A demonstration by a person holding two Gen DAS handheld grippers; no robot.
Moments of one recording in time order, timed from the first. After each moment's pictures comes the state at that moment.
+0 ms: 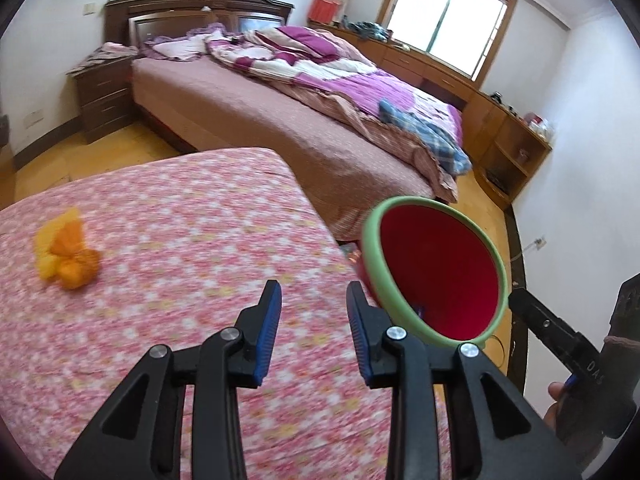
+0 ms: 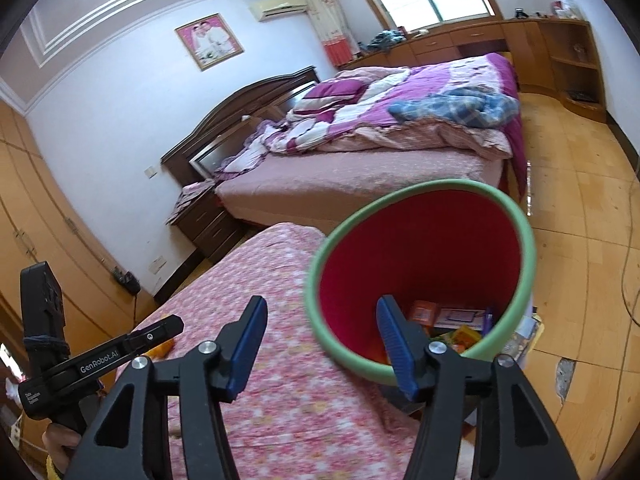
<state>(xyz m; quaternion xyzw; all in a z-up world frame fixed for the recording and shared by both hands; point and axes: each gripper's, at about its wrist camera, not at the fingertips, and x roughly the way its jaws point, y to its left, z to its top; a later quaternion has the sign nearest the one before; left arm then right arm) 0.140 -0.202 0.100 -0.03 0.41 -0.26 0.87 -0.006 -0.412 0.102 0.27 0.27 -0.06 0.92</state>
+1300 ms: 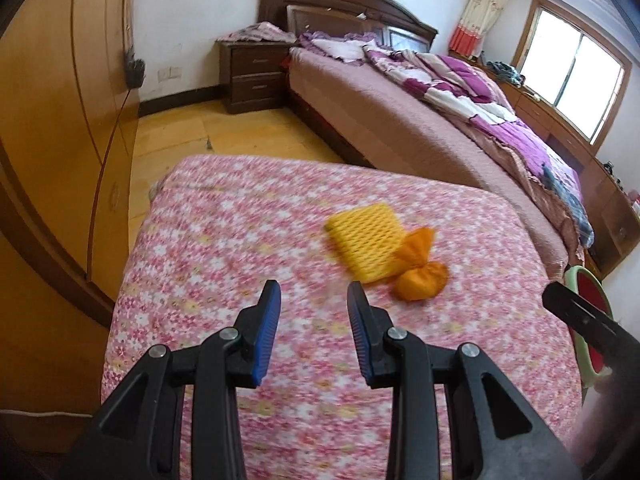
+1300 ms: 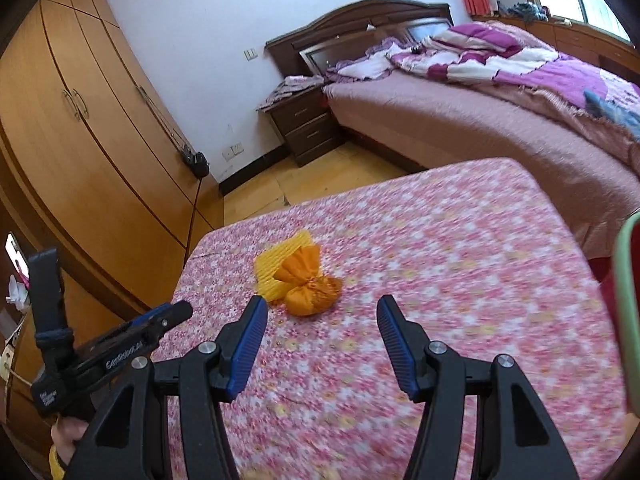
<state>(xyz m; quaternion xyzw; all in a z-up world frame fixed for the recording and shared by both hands) 0.212 0.065 0.054 -0.08 0.42 -0.05 0.90 0.170 -0.153 0.085 0.16 0.39 0.12 0.90</state>
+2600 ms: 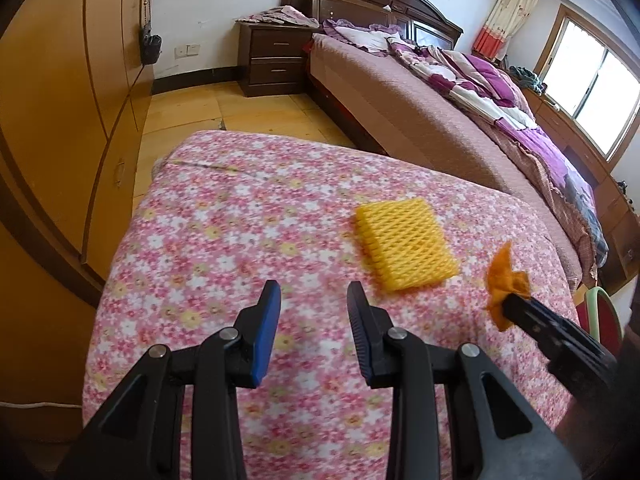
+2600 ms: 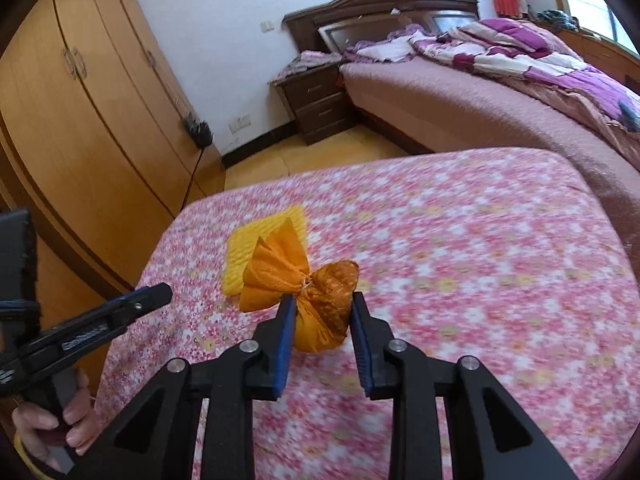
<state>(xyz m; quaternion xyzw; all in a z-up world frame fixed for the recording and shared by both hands) 0.247 0.072 0.025 -0.10 0.44 -0.02 0.89 0.217 -0.138 0.038 0.12 0.41 0.15 0.89</state>
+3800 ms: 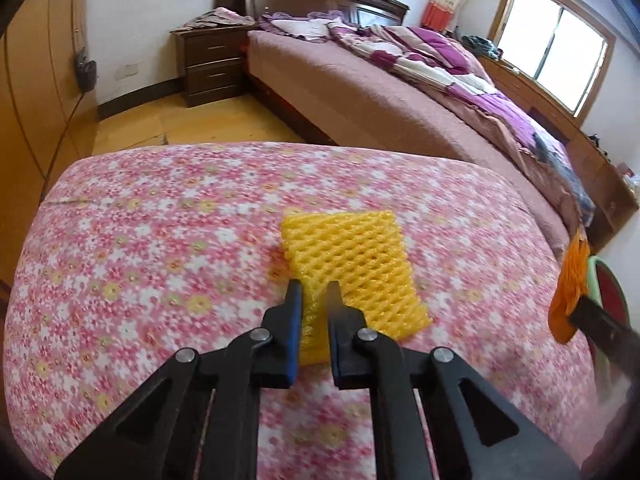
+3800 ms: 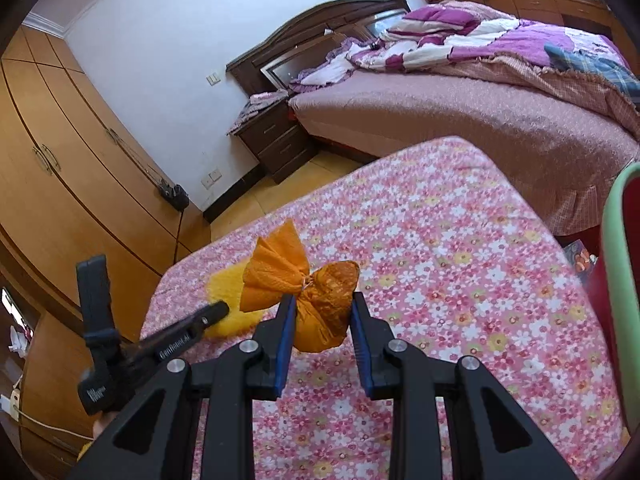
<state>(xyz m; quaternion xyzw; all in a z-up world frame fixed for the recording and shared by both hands) 0.290 -0.034 -0.002 -0.06 0.44 -0.10 0.89 0.188 -0.248 0.052 0.23 0.37 0.09 0.89</state>
